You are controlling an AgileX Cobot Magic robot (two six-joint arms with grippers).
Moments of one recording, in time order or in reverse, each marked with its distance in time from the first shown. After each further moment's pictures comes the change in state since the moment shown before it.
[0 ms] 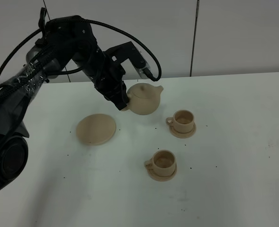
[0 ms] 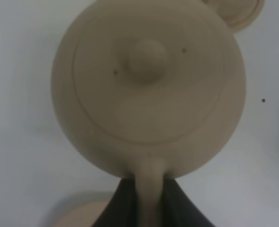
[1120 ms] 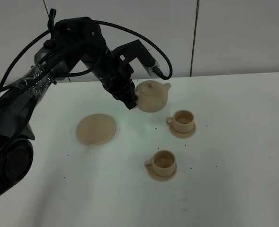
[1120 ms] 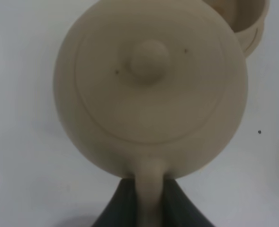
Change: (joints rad) left arm -0.032 0.000 0.000 0.019 -0.051 -0.066; right arm 0.000 0.000 0.000 0.000 0.000 0.003
